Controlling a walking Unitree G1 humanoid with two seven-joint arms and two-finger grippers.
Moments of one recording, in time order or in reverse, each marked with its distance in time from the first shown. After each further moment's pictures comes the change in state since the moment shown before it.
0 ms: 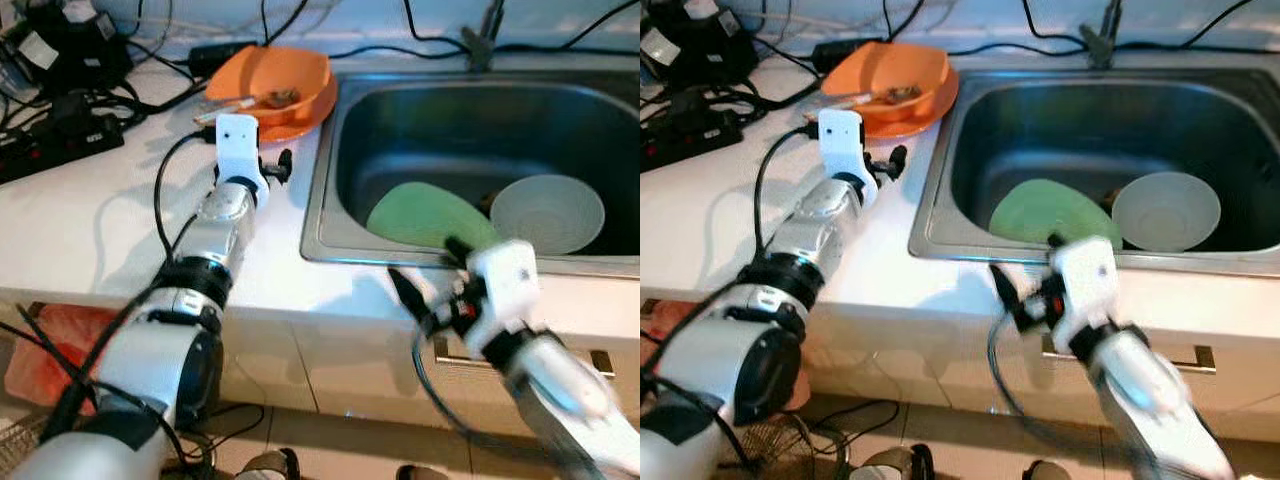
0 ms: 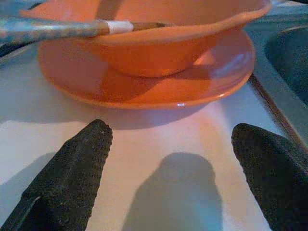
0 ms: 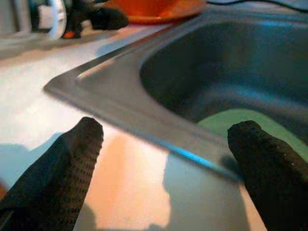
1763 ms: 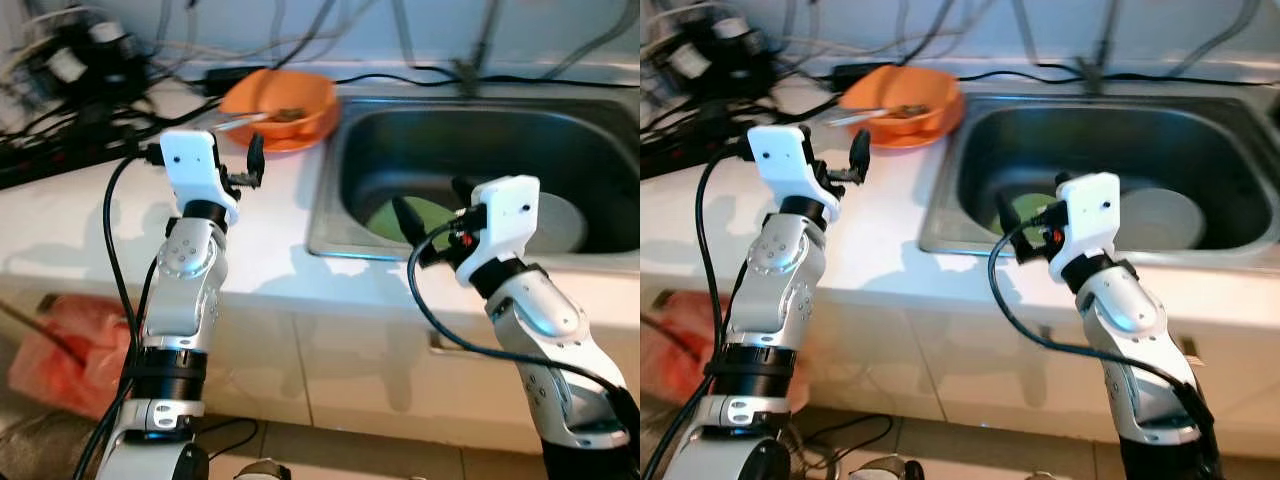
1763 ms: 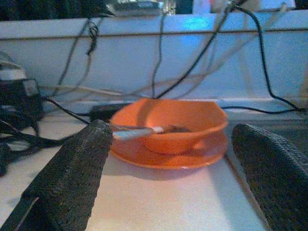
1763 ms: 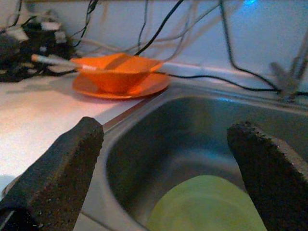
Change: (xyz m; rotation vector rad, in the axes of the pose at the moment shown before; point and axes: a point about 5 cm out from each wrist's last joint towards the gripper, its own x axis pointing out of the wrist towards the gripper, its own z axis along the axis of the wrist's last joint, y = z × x) left arm -0.067 0.011 0.006 -0.029 -0.316 0.042; right arm 0.059 -0.033 0.030 0.010 -0.182 -0.128
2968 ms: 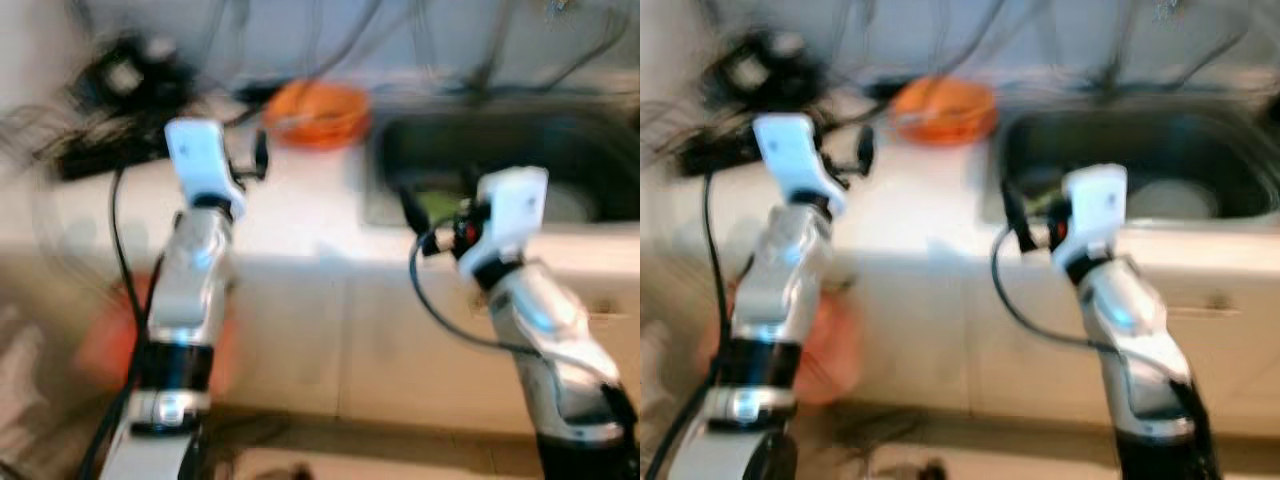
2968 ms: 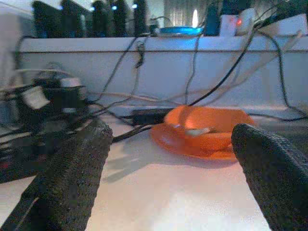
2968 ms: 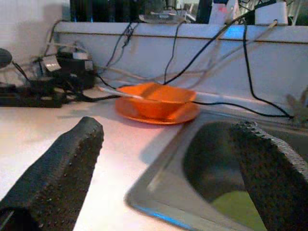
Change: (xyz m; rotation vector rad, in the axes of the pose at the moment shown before) left arm 0.007 -0.006 0.005 -0.018 0.034 0.023; right arm 0.002 -0.004 0.001 -0.012 -0.033 -0.043
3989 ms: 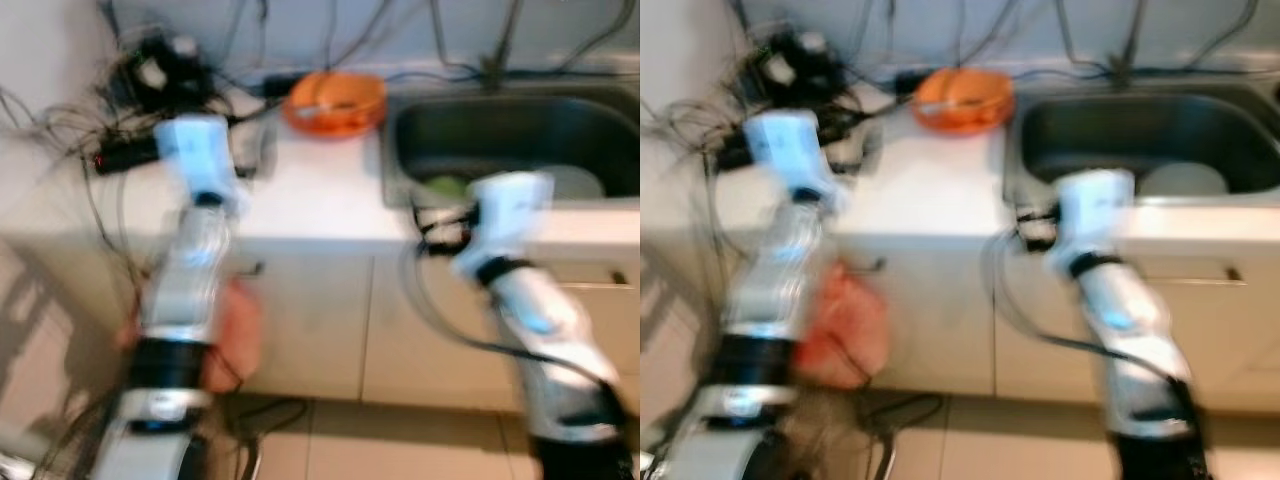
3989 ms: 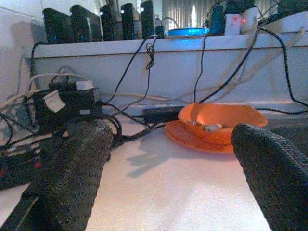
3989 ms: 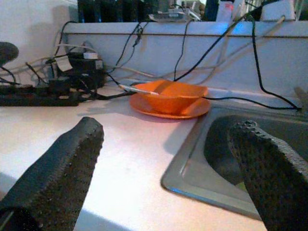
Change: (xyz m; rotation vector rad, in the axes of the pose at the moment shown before) left arm 0.001 0.013 0.003 0.017 -0.007 0.023; right arm 0.002 0.010 -0.004 -0.002 -0.002 0.020
